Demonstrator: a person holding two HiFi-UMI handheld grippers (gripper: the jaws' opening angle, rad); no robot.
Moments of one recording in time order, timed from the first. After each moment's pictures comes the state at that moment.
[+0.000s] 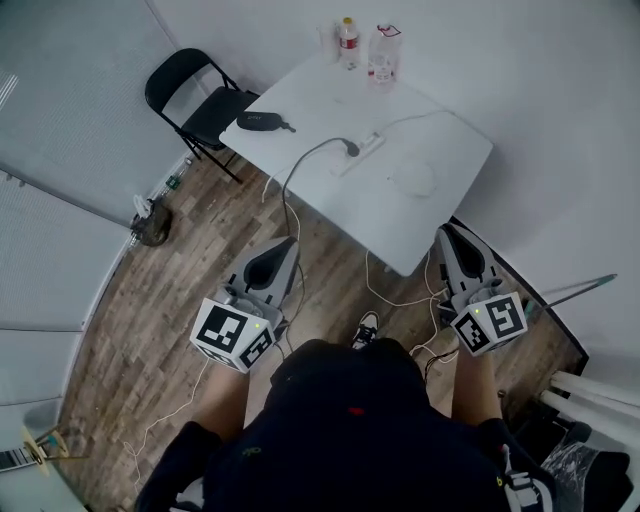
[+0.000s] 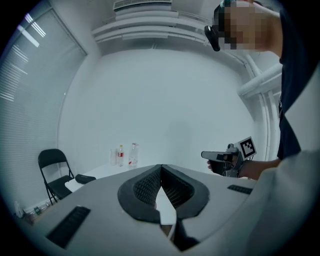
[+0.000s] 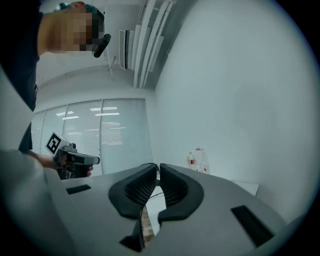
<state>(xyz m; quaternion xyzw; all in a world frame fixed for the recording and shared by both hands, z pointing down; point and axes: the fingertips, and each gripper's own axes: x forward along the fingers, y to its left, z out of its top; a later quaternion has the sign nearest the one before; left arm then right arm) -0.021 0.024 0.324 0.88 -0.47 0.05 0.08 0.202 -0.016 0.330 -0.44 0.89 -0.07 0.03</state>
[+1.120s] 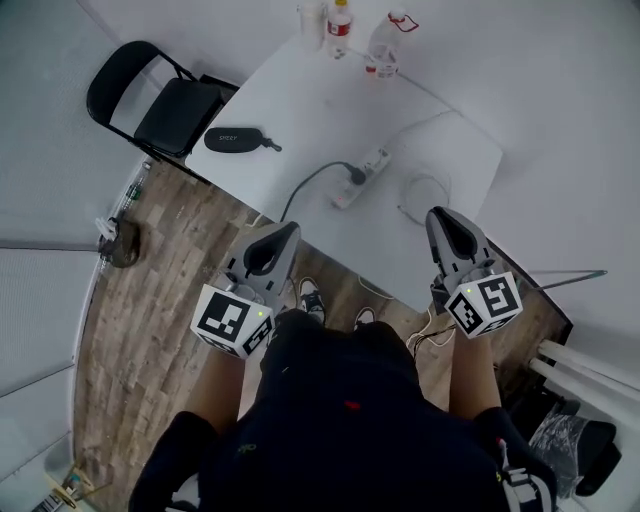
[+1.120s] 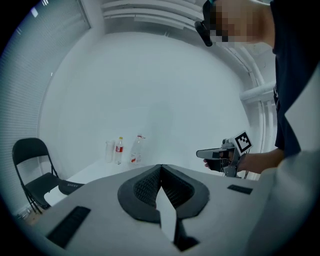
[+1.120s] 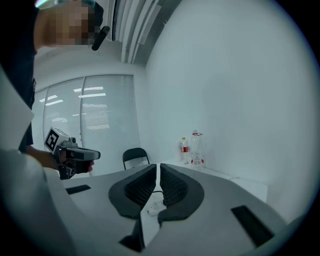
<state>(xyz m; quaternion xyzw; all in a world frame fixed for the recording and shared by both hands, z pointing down) -0.096 -0.198 0.389 0.91 -0.39 0.06 0.12 0.111 -0.219 0.388 -0.49 0.87 -0.10 -0.07</state>
